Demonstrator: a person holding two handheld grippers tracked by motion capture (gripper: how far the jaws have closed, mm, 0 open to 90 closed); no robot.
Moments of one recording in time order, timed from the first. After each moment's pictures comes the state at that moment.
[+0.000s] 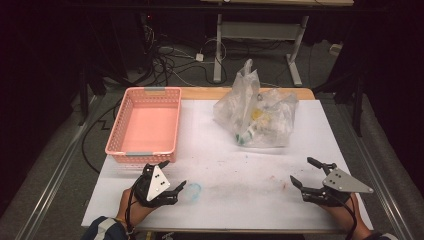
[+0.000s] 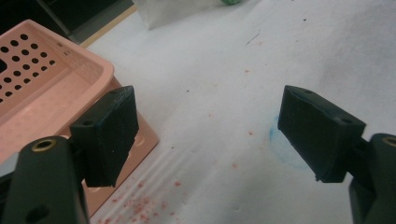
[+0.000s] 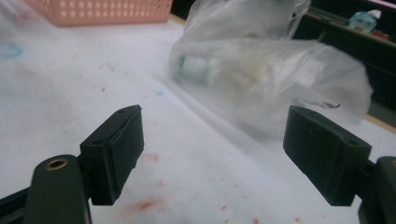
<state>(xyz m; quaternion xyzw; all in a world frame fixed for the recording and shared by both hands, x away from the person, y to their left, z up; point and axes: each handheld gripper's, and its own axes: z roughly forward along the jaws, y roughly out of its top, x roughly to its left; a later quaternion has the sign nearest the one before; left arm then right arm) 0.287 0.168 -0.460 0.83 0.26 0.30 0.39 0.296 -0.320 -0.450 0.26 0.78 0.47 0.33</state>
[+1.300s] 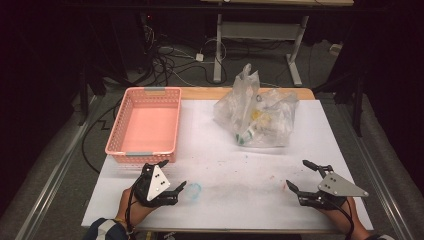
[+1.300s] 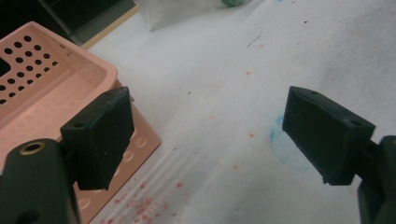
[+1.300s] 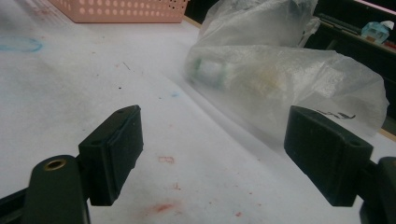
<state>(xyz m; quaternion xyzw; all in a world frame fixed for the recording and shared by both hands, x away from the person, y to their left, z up) 0.287 0.167 -0.457 0.83 0.26 0.31 0.39 0.290 -0.312 -0.448 0.24 0.78 0.47 0.34</state>
